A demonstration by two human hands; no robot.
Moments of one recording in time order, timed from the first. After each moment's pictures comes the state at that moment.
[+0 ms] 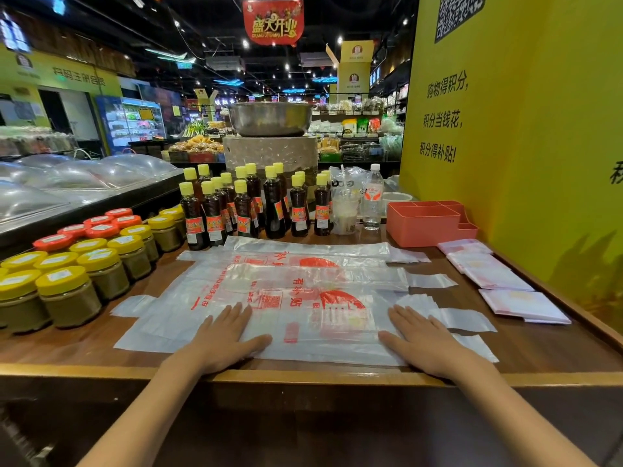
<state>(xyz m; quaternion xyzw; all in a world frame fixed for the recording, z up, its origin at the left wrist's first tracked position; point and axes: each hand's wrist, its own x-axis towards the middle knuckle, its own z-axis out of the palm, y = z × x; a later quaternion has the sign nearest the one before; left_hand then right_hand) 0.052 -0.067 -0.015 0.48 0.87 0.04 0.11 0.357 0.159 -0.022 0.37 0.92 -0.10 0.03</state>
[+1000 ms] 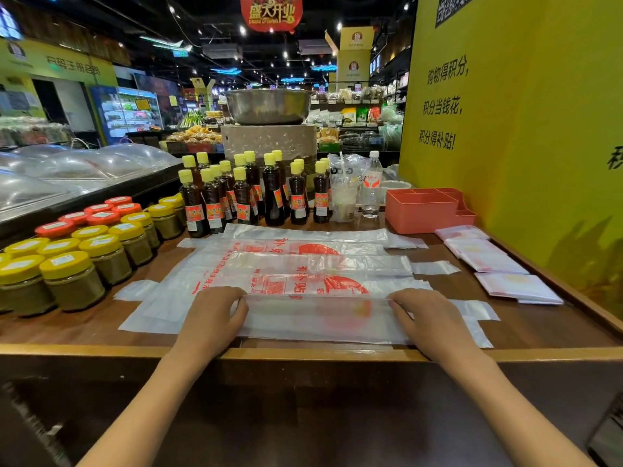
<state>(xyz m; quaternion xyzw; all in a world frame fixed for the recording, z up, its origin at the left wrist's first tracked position) 0.072 -0.083 -0.013 0.48 0.83 0.26 -0.12 0.369 0.130 -0.015 0.32 0.91 -0.01 -0.28</state>
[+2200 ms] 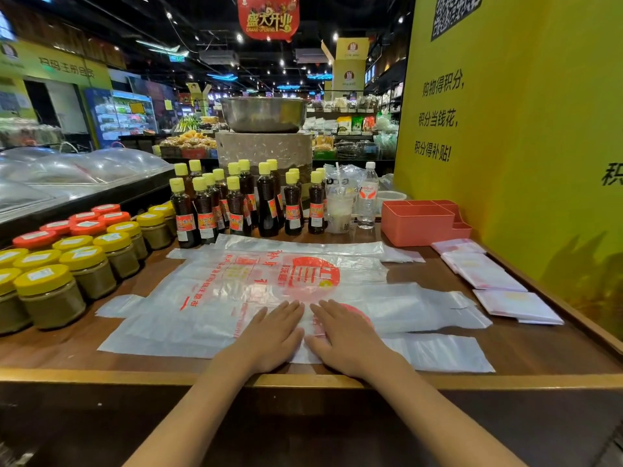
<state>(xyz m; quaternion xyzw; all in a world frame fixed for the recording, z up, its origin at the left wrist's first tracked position) 0.107 -0.006 -0.027 0.61 0.79 0.04 0.04 0.263 0.098 -0.023 0.25 0.96 -0.07 -0.08</state>
